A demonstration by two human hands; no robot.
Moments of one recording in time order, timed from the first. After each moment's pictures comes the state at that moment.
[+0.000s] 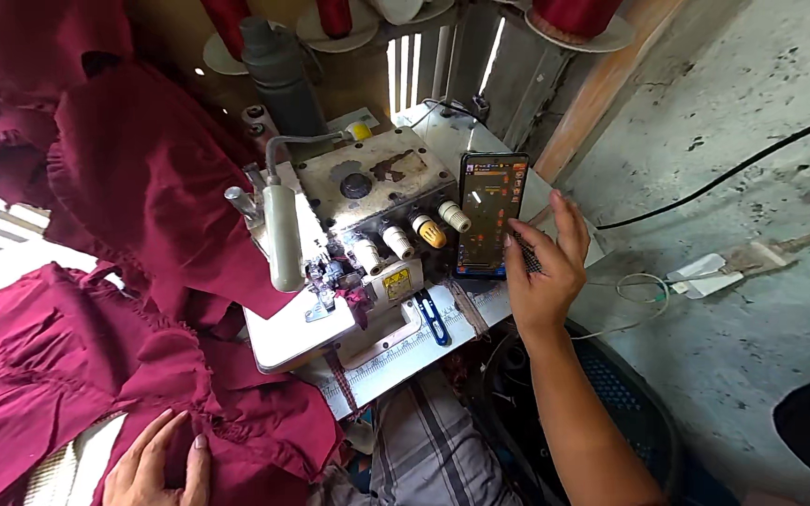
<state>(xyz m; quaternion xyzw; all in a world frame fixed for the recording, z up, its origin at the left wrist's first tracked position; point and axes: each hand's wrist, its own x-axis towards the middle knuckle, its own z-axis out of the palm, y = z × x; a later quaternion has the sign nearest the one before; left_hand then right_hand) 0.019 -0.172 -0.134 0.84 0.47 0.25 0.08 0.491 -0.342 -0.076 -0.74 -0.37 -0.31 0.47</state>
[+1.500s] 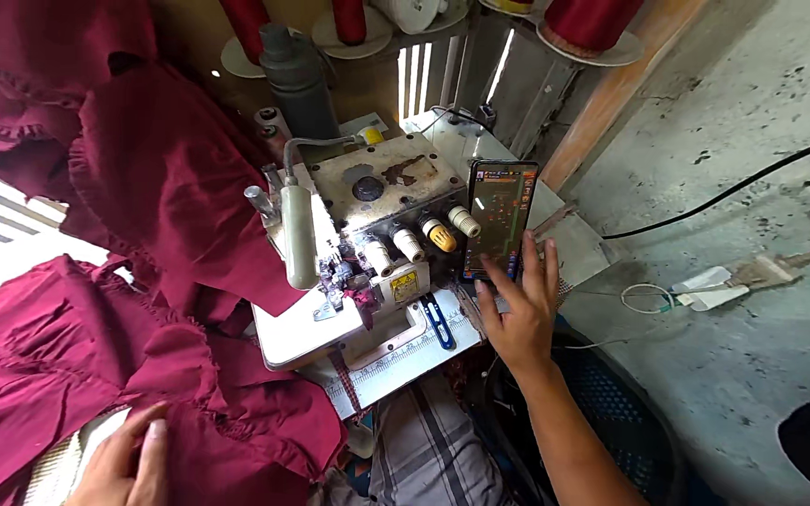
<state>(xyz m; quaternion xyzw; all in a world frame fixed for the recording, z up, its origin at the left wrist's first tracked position) 0.011 -0.151 -0.103 0.83 0.49 0.24 0.16 0.460 -0.352 -0.105 -0.79 -0.42 -0.26 0.36</state>
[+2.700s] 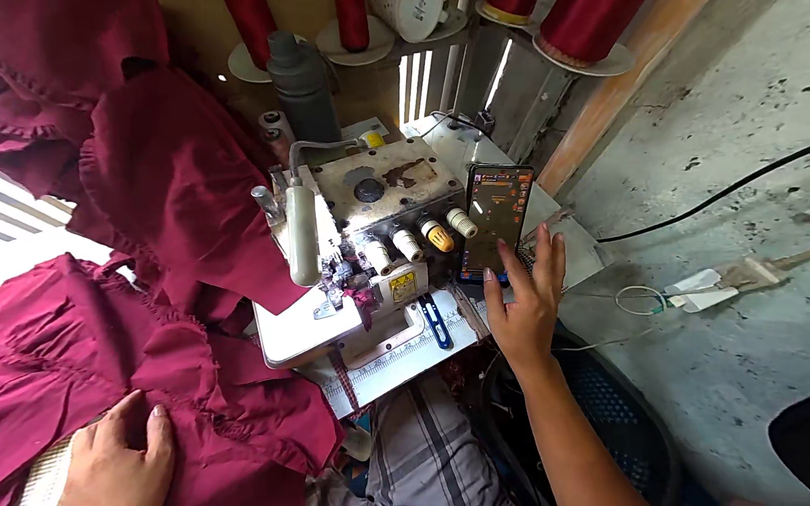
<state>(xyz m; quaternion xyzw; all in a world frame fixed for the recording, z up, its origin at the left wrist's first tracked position) 0.010 -0.127 -0.130 0.78 0.58 0.22 0.05 0.464 -0.348 -0.094 -0.80 -0.39 -0.27 0.36</state>
